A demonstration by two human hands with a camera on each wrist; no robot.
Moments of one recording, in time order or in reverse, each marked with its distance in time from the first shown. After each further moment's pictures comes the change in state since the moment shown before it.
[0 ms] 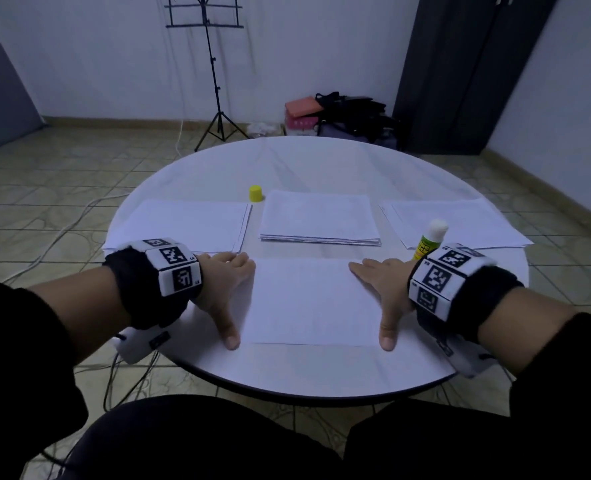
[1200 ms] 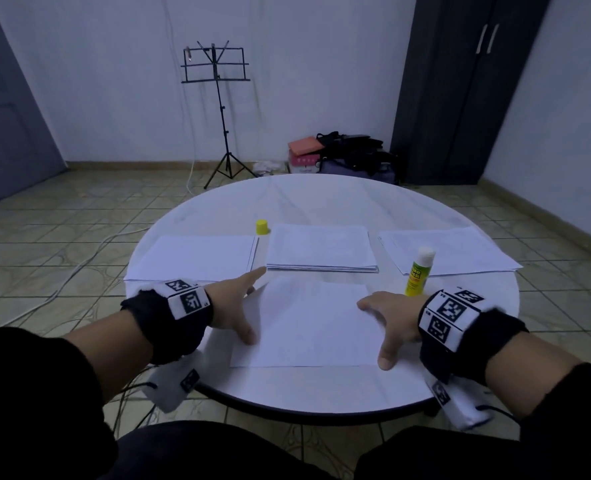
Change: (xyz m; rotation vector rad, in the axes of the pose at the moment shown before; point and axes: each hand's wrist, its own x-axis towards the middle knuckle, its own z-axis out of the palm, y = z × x) left_hand -0.007 0.000 0.007 -0.620 0.225 -0.049; right_hand -0.023 0.000 0.014 0.360 0.066 0.029
